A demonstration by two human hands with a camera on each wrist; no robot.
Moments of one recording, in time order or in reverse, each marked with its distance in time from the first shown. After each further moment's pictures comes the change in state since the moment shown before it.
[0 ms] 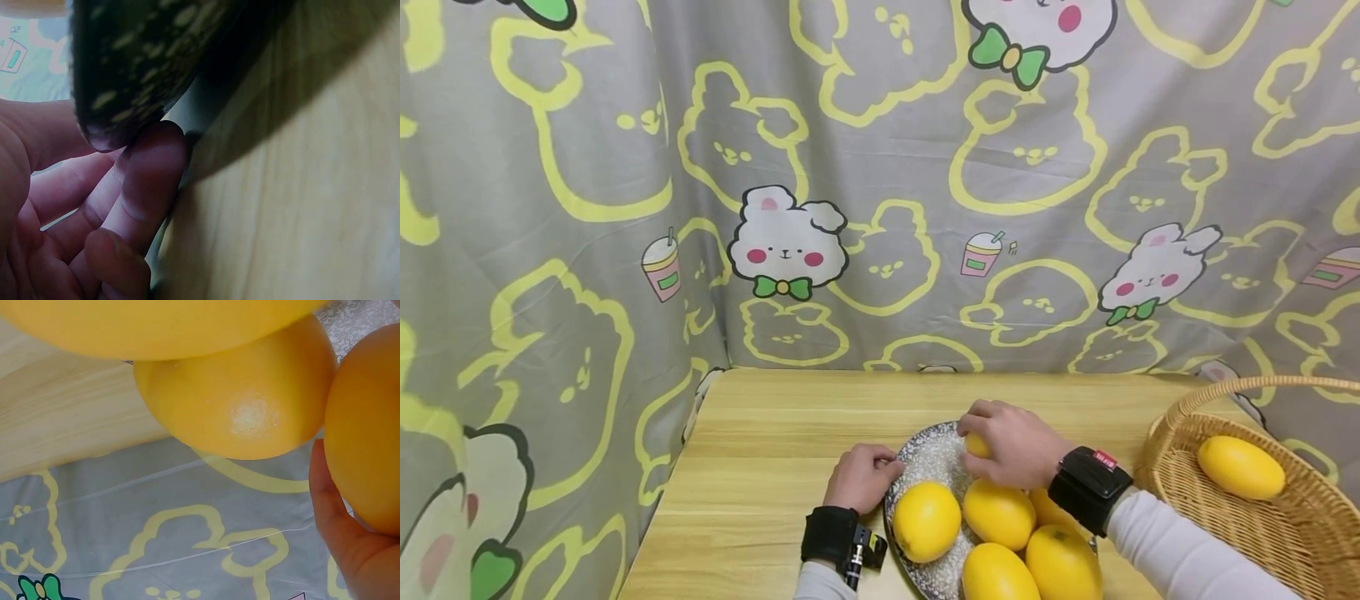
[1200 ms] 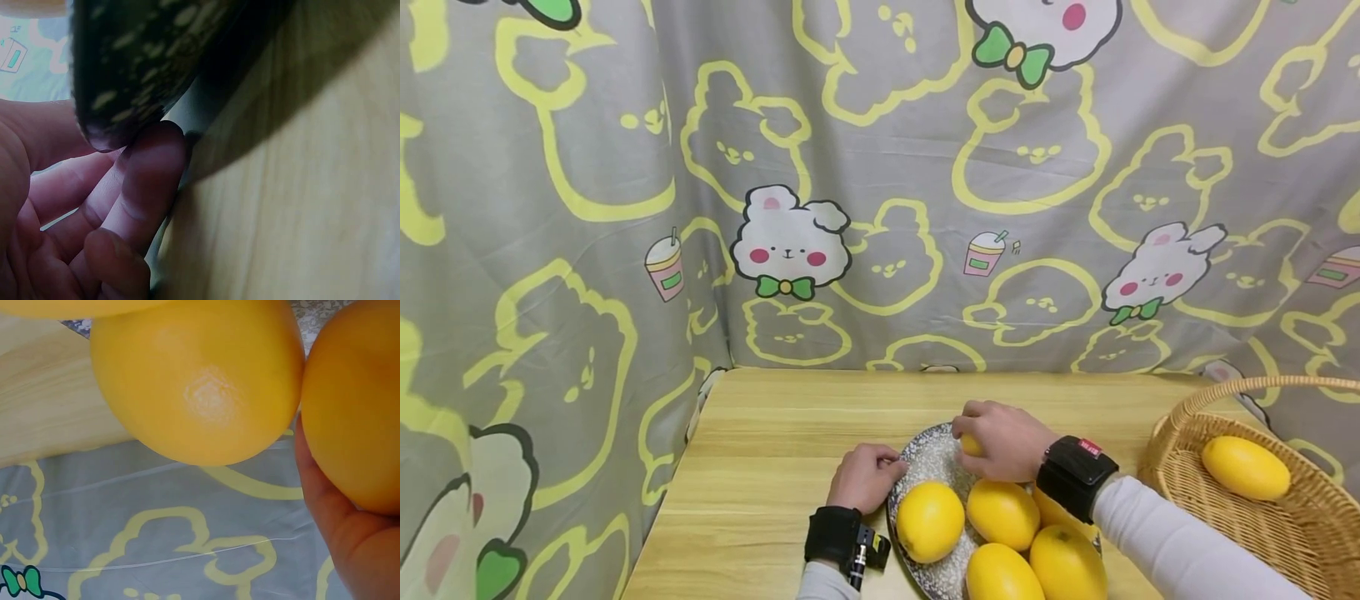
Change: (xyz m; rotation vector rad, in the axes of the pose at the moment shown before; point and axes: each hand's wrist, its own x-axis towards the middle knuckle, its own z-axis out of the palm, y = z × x) left_hand 0.001 0.001 0.000 -0.012 -0.005 -0.013; right_hand 0.015 -0.003 -0.002 -0.005 -0.123 -0.019
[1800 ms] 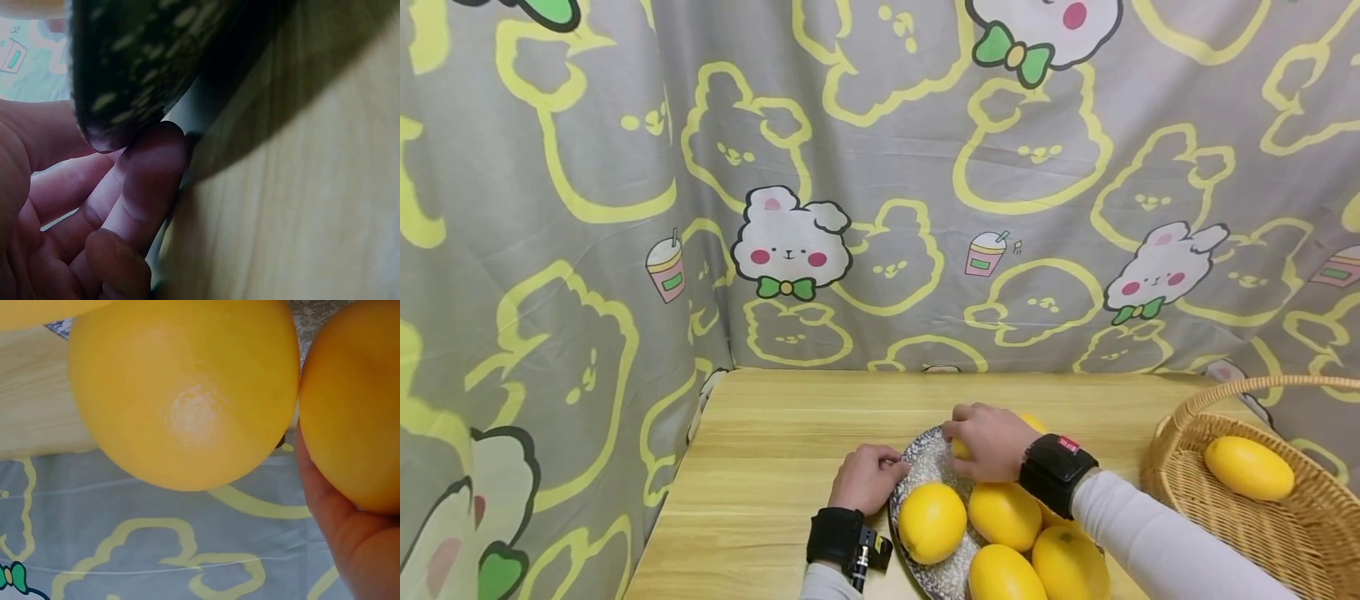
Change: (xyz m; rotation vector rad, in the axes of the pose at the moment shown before) left_hand 0.002 -0.002 0.001 0.014 0.004 -0.001; right_hand 0.014 -0.006 0.009 -0.028 -0.054 -0.008
